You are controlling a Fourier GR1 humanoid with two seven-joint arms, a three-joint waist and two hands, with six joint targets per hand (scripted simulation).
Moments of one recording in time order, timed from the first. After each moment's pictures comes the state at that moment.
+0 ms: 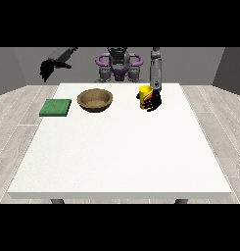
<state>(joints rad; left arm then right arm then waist) -0.43 0.11 0.24 -0.66 -0.08 0.28 -0.97 -0.19 -0.30 -0.29 -1.42 -0.22 0.36 -0.28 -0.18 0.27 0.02</state>
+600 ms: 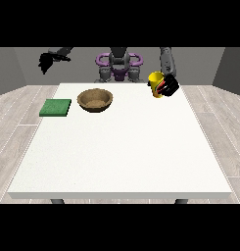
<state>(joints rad) -0.51 0.29 0.11 -0.65 -0.31 0.39 -0.63 -0.15 -0.32 -0.31 -1.30 -0.22 0.37 -0.20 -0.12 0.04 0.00</state>
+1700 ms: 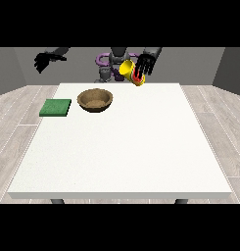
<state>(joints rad) -0.84 0.23 -0.28 -0.67 -0.95 0.48 0.15 -0.17 -0.36 -0.34 -1.08 -0.22 0.44 -0.29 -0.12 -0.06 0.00</state>
